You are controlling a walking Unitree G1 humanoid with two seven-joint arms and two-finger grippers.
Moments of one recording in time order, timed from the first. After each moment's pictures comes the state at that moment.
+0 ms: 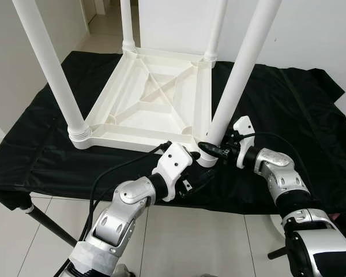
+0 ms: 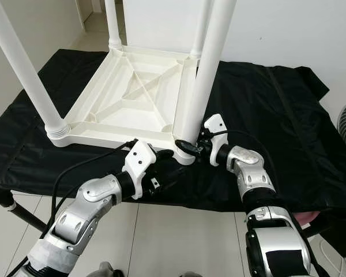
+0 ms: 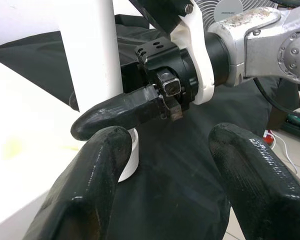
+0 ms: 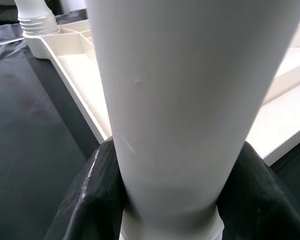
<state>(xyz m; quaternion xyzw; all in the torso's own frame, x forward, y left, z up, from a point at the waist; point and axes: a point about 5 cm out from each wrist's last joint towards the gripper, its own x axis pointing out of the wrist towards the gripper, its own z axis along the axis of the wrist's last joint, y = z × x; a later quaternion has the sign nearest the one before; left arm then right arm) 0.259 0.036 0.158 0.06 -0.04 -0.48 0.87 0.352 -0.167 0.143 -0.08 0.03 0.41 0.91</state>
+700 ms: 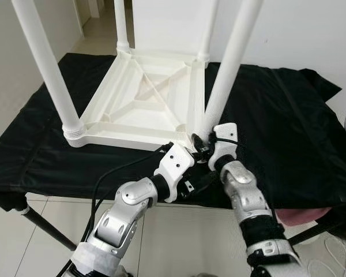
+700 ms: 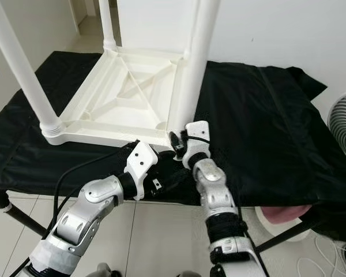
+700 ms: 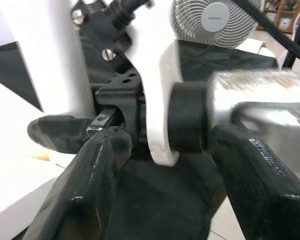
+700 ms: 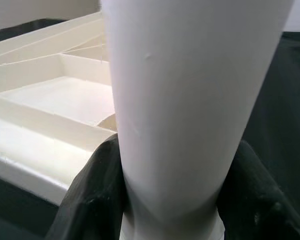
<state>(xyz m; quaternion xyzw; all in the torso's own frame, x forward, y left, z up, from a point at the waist) 0.257 0.033 0.157 0.05 -0.04 -0.49 0.87 0.325 -0.109 0.134 -0.01 -0.02 0.08 1.00</state>
